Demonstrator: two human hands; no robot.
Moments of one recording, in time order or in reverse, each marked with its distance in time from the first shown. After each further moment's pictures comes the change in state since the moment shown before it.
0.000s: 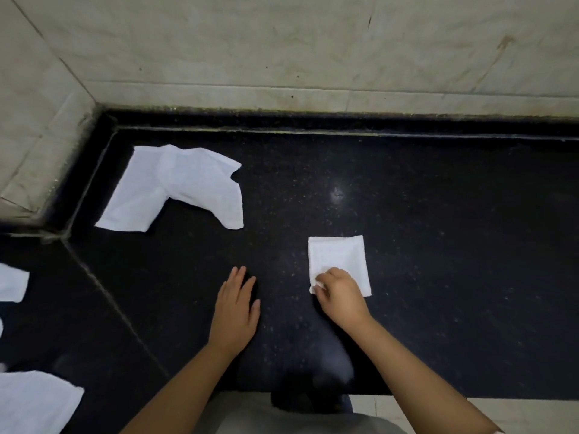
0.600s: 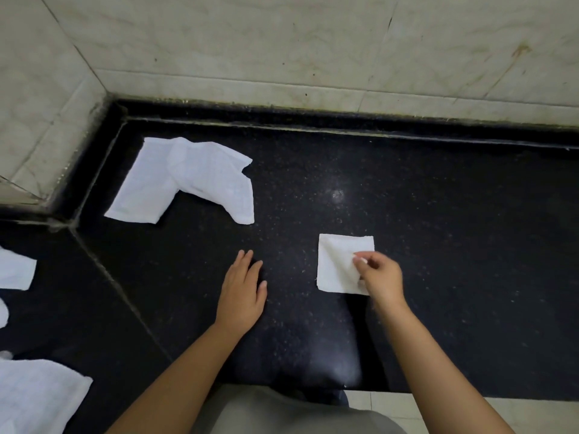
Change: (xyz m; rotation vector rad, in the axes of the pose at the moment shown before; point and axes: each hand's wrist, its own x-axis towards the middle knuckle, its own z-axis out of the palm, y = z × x) left_hand 0.018 -0.006 -0.008 -0.035 0.043 -0.008; right_hand 0.010 0.006 -0.037 0.696 0.235 0.569
